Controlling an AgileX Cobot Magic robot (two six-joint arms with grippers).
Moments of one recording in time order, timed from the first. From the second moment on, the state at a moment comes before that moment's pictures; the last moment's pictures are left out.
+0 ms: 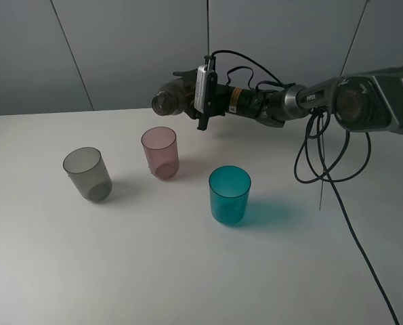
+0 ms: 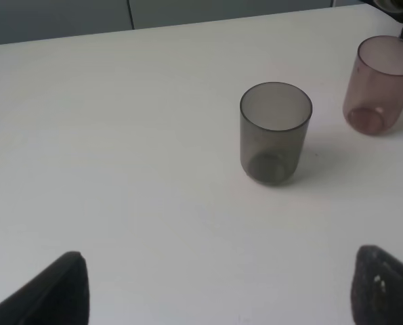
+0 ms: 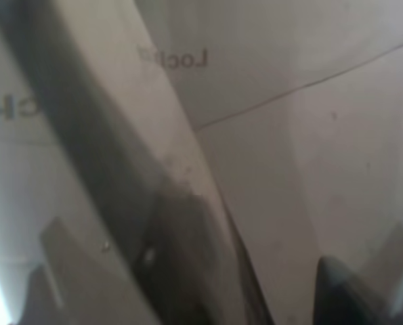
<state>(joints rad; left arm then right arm) -0.13 0.00 -0.51 0.02 1.08 -0.02 0.32 2.69 -1.90 -1.01 -0.99 -0.53</state>
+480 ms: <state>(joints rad) -0.13 0.00 -0.51 0.02 1.08 -0.02 0.32 2.69 -1.90 -1.01 -0.99 -0.61</state>
